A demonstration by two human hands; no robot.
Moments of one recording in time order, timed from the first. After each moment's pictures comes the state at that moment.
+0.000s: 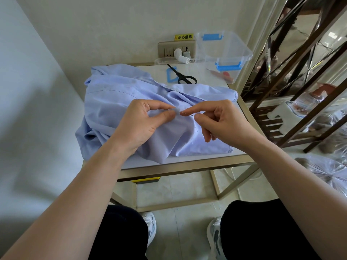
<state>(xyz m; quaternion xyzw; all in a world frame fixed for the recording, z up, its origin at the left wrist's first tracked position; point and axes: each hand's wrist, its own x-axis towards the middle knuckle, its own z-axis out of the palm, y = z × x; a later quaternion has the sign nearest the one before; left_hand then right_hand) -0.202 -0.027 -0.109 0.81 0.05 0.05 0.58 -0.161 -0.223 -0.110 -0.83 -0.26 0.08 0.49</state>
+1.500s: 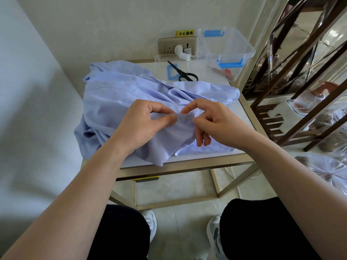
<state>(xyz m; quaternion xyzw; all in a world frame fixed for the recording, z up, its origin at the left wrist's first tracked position) -0.202 -0.020 -0.115 0.85 0.01 0.02 0.52 -0.156 -0.214 -0.116 -0.82 -0.27 0.17 0.47</state>
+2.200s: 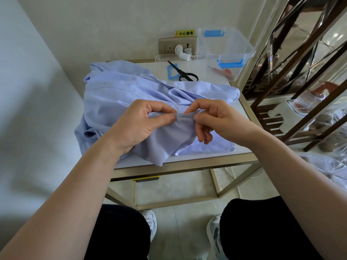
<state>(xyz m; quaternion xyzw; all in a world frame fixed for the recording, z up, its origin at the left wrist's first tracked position) -0.203 -0.014 -0.110 0.82 -0.02 -0.03 0.57 -0.148 -0.221 -0.115 -0.77 -0.28 0.23 0.53</state>
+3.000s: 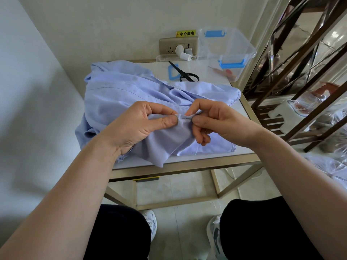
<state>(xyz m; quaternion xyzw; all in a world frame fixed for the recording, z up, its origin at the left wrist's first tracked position) -0.207 -0.013 -0.105 0.75 -0.01 -0.09 0.65 -0.147 -0.224 -0.115 -0.70 -0.34 0.29 0.56</state>
